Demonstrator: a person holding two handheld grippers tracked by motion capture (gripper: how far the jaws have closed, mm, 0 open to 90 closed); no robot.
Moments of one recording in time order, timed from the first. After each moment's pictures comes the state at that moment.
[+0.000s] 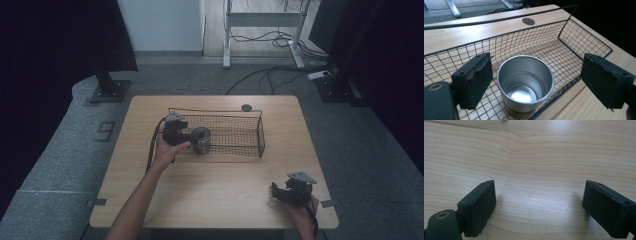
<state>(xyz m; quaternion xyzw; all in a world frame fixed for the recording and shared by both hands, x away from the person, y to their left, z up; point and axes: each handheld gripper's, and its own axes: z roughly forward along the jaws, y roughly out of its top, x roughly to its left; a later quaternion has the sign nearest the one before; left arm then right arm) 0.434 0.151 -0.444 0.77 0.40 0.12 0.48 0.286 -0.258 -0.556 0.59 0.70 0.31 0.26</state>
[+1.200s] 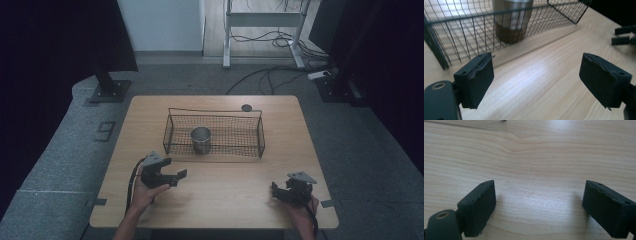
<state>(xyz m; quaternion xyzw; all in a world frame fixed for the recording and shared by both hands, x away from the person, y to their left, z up) 0.323 0.209 -0.503 0.78 0.40 0.10 0.47 0.286 -0.258 -0.555 0.60 0.70 0.31 0.26</state>
